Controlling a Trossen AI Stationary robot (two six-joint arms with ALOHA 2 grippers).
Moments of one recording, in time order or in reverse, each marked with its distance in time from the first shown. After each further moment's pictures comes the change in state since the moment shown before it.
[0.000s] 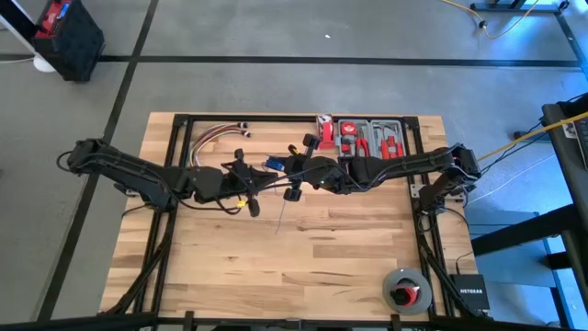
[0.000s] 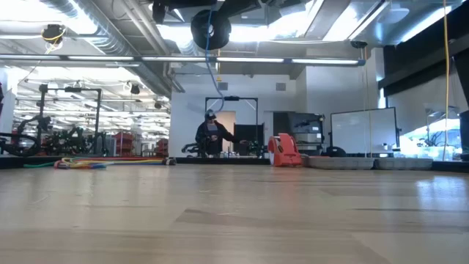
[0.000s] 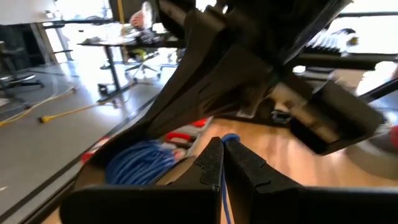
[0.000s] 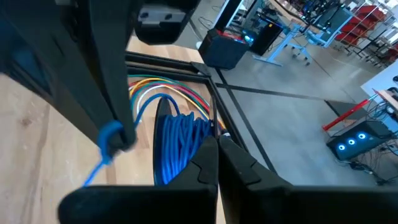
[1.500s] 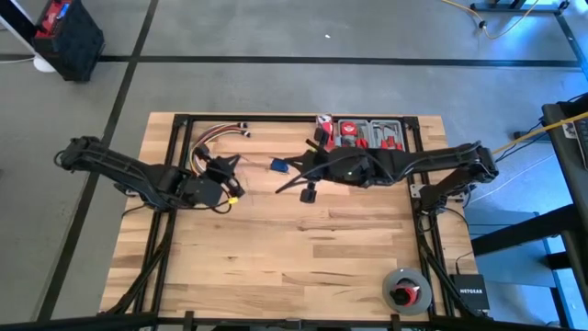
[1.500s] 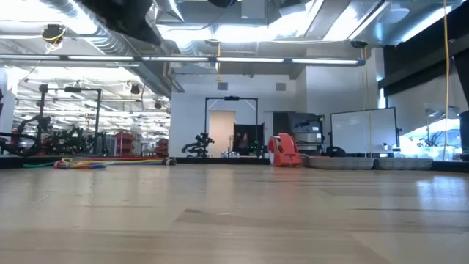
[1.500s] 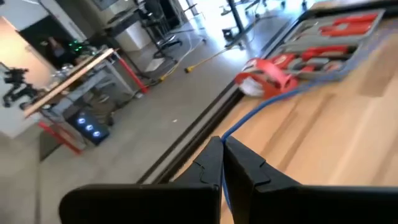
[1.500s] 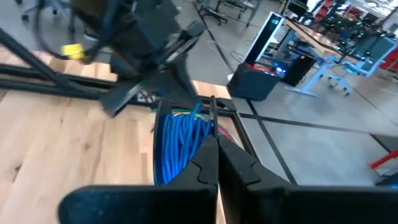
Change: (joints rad) left arm -0.072 -0.131 -0.013 -0.648 -0.577 -0.128; right arm 0.020 -0.155 0.002 -0.036 -0.167 -0.020
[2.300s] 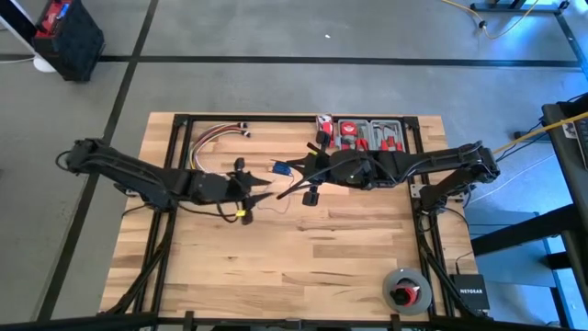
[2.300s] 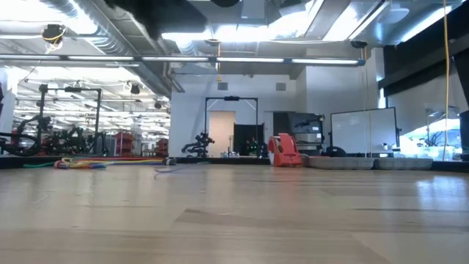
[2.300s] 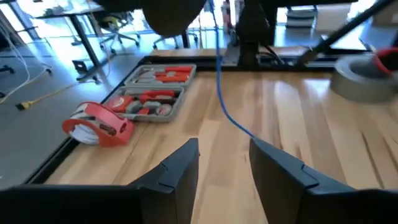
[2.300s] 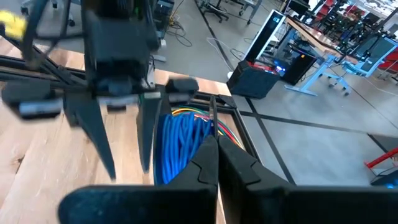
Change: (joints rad) left arm 0.062 0.107 -0.050 0.493 0.679 0.138; right arm 0.020 -0.007 0.000 -0.030 0.019 -0.004
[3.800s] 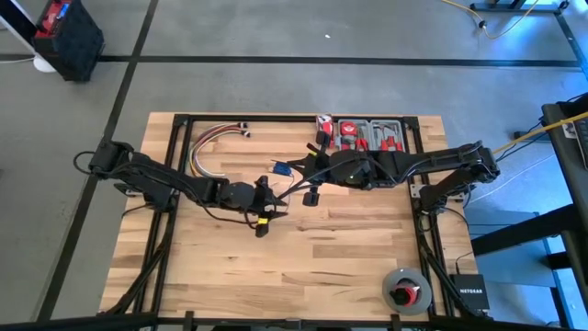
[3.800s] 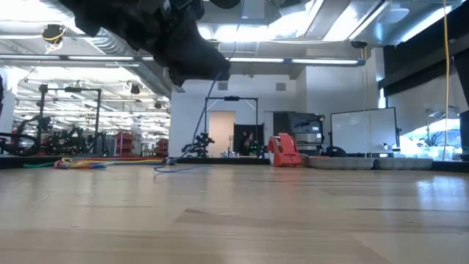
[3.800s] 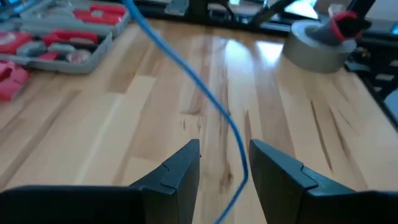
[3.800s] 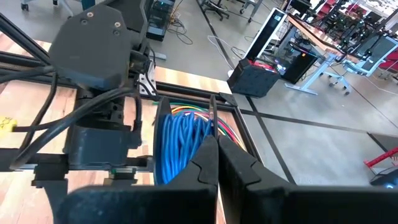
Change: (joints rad) left arm 0.060 0.297 -0.017 0.203 0.298 -0.159; right arm 0.001 0.000 -0.001 -0.008 0.000 -0.001
